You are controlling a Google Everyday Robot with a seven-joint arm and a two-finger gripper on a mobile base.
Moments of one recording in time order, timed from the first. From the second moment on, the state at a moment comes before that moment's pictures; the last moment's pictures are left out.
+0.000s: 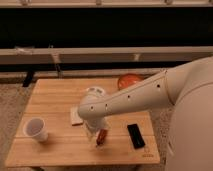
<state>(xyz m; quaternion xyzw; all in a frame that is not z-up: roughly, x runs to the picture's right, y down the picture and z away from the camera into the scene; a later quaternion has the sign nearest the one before) -0.044 0.210 0.718 -0.29 0.16 0.43 0.84</state>
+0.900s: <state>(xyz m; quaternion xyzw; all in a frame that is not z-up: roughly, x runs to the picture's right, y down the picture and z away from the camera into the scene) 0.092 0.203 0.699 -0.26 0.21 0.55 0.76</state>
